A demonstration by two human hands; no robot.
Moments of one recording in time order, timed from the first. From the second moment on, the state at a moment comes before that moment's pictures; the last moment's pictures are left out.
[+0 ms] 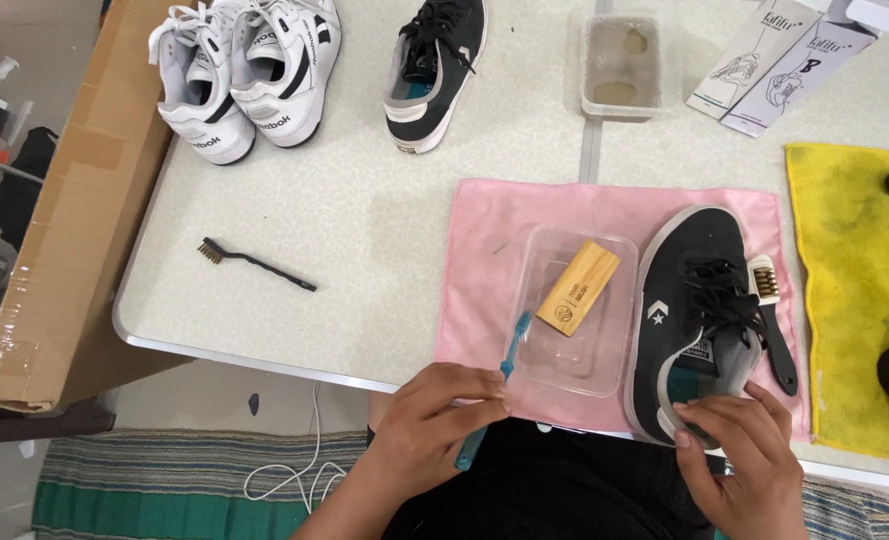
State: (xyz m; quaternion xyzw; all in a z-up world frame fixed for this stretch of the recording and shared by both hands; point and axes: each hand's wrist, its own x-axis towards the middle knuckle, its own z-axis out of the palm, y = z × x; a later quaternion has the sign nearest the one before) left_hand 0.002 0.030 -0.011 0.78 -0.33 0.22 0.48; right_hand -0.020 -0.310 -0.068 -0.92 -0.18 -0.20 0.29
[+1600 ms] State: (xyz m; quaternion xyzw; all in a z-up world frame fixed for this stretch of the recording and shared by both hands) left_hand 0.004 -0.060 -0.051 0.49 -0.03 -0.14 0.86; right_hand -0.001 -0.397 -0.085 -0.87 0.26 -0.15 0.38
